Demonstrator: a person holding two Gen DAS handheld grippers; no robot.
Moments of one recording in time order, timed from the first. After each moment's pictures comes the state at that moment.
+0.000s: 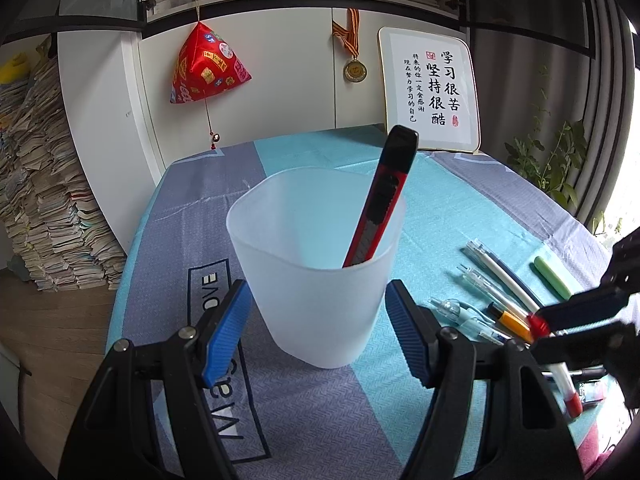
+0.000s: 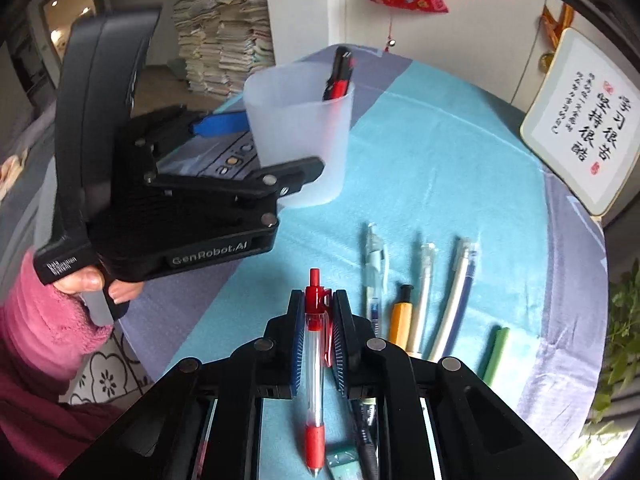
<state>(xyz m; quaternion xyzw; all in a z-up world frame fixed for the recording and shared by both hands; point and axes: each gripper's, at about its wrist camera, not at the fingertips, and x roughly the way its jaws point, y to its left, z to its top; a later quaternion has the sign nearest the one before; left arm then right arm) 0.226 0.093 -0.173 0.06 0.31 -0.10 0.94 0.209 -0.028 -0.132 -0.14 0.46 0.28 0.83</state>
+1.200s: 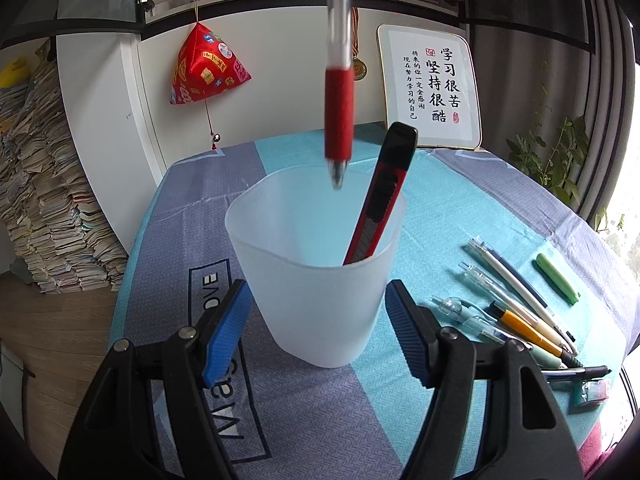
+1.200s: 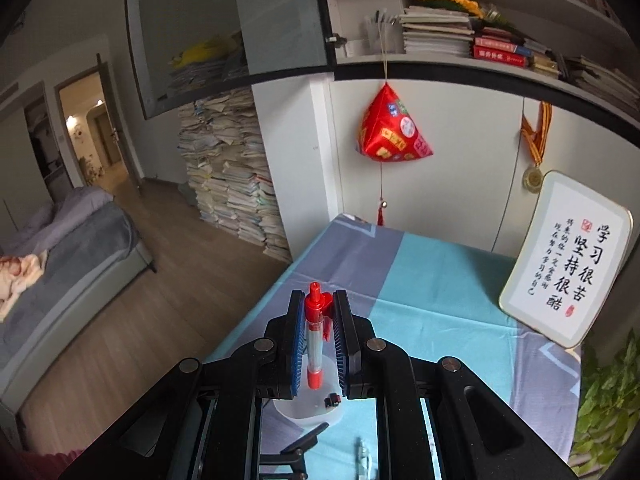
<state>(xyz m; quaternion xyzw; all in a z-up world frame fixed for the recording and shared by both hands) 0.226 0.091 -0.174 0.06 0.31 -0.10 0.94 0.282 0.011 0.001 -0.05 0.32 0.31 0.89</state>
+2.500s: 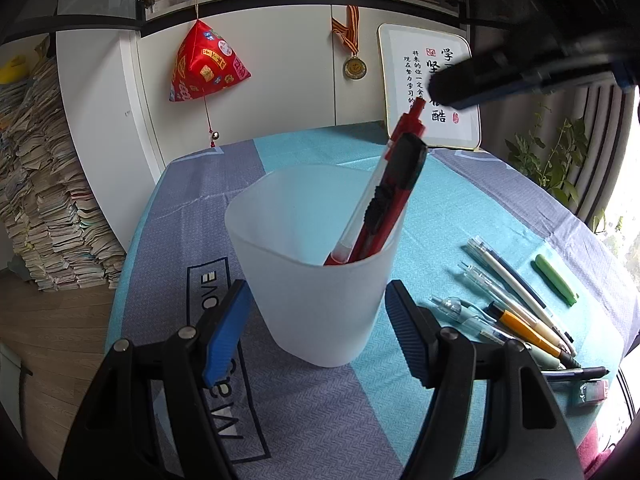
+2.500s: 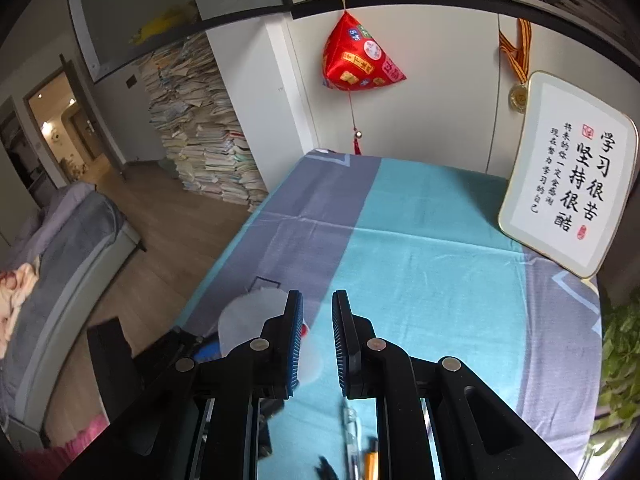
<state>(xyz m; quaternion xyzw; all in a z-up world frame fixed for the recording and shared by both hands) 0.227 0.089 -0.177 0.06 0.31 -0.10 0.94 0.291 -0.031 -0.066 -0.03 0.41 0.28 0.87</state>
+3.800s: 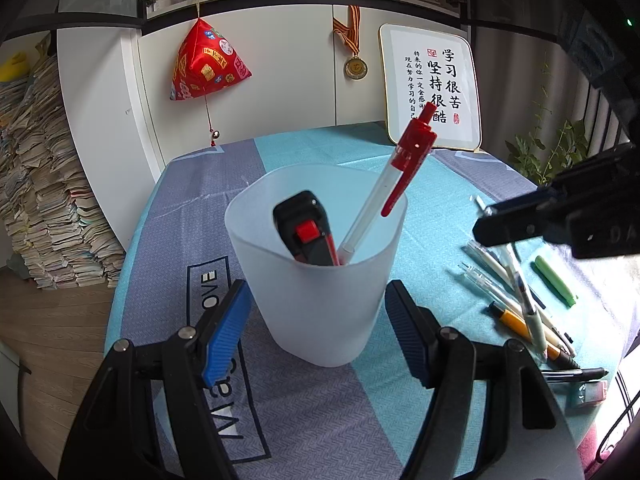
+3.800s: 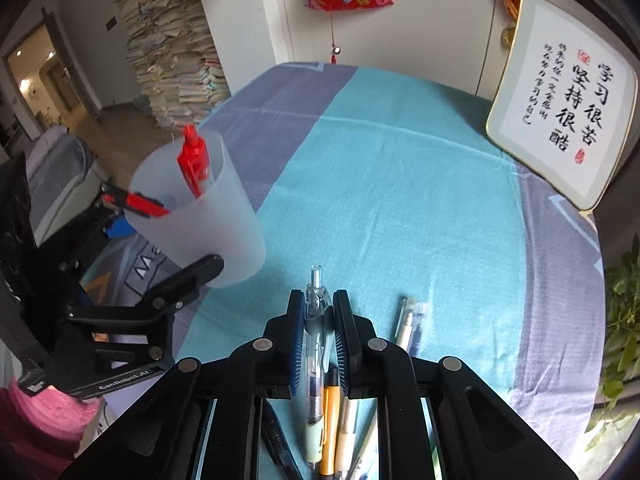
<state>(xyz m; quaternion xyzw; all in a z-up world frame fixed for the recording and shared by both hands) 0.226 0.090 -0.177 0.06 0.31 -0.10 0.94 0.279 -0.048 -0.130 -0.08 0.46 0.24 0.85</state>
